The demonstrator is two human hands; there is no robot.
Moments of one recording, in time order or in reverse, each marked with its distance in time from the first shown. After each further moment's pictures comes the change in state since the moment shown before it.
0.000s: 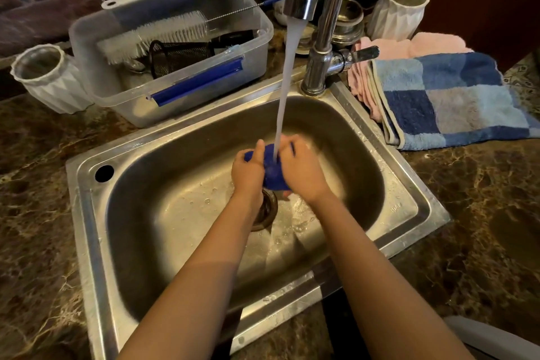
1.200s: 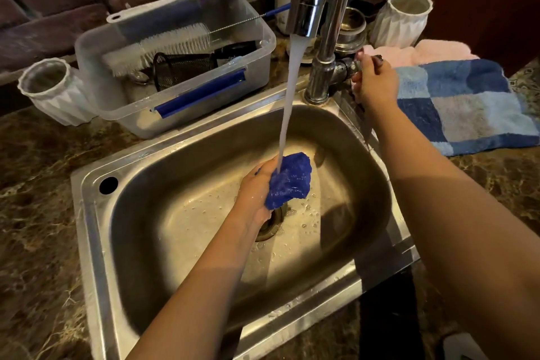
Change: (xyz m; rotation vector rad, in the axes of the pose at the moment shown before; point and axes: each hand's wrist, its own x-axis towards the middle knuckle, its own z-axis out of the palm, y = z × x) left_hand 0.004 -0.004 -0.006 -0.186 -0.243 -0.268; right_hand 0.135 -0.008 -0.116 0.274 0.483 0.005
